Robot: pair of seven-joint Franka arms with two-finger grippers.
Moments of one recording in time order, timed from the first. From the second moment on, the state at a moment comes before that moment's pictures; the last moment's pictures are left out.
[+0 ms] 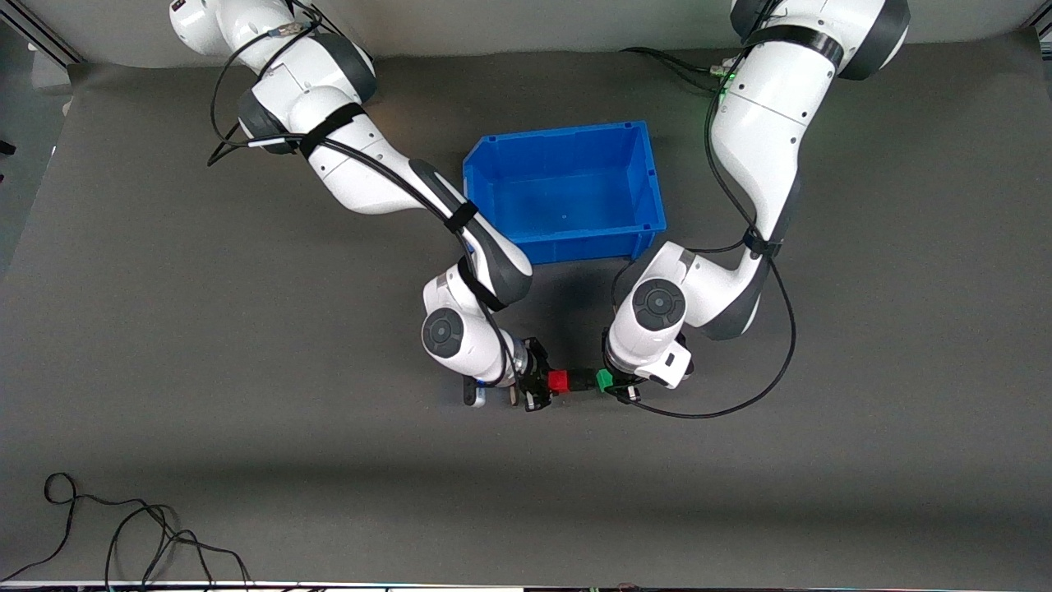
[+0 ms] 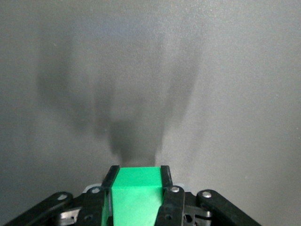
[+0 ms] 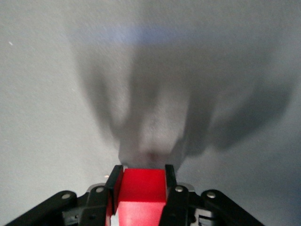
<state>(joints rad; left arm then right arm) -0.48 0.80 -0.06 -1.49 0.03 2.43 -2.36 0.59 1.16 0.08 -1.00 0.37 2.41 1.88</state>
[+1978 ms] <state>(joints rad) -0.51 0.85 -0.06 -1.48 0.07 2.42 -2.34 0.55 1.09 0.00 -1.01 0.30 2.33 1.86</state>
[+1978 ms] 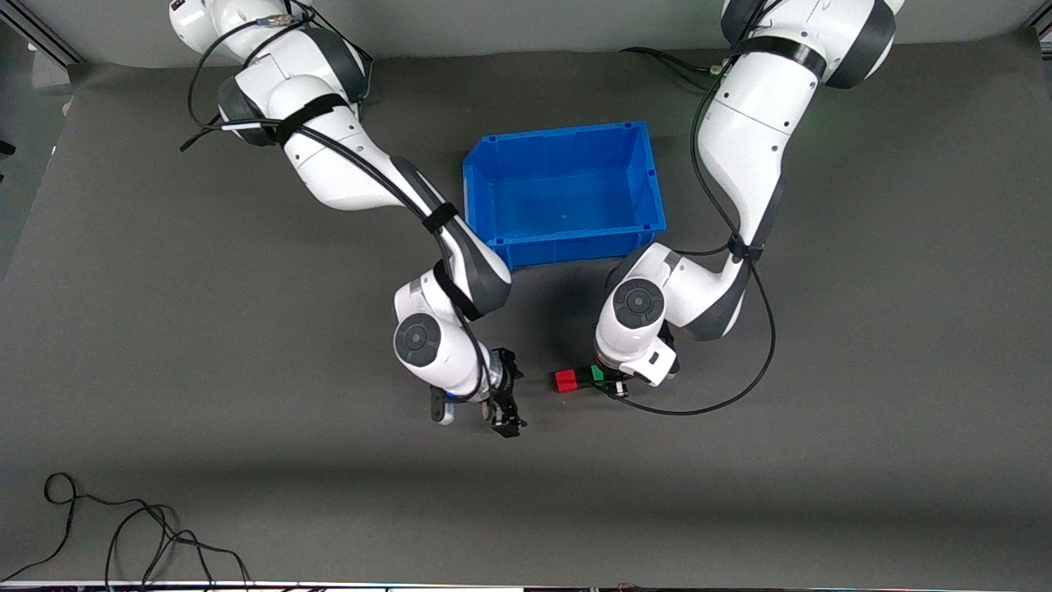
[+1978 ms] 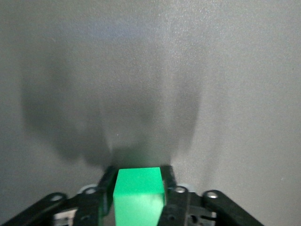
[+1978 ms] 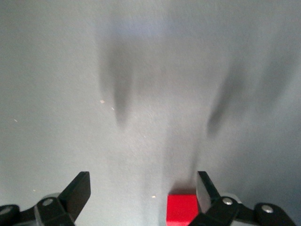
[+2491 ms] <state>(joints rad) -0.41 0.83 -0.05 -1.30 0.07 2.14 -2.21 0.41 0.92 -0.03 -1.02 0.29 2.03 1.46</state>
